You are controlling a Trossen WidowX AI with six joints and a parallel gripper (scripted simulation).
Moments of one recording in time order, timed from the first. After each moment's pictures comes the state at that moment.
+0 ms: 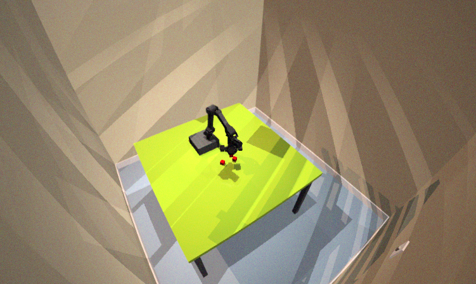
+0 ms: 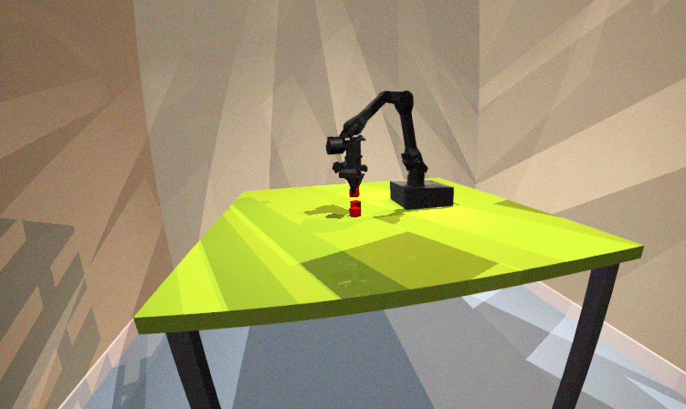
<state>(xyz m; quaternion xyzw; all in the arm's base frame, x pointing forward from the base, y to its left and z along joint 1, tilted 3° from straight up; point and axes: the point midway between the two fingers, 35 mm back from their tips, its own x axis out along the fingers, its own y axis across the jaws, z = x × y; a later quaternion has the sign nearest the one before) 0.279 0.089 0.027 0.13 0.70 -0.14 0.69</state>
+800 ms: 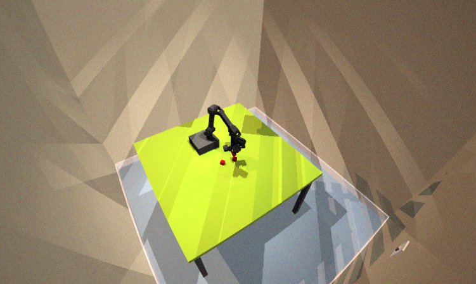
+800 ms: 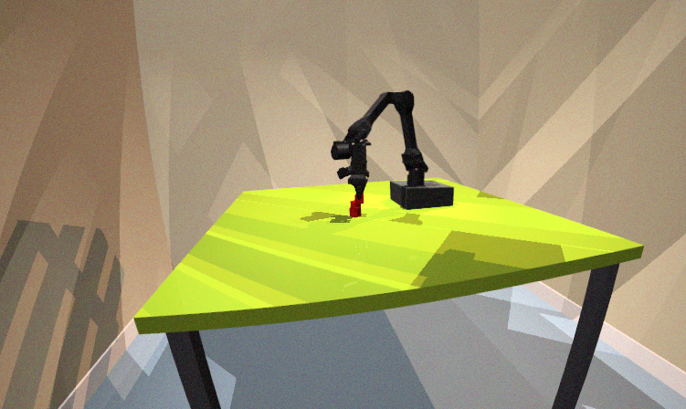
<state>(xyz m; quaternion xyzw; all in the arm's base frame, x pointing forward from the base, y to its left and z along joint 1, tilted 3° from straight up) 0.262 0.126 0.009 0.07 0.71 -0.08 0.70</state>
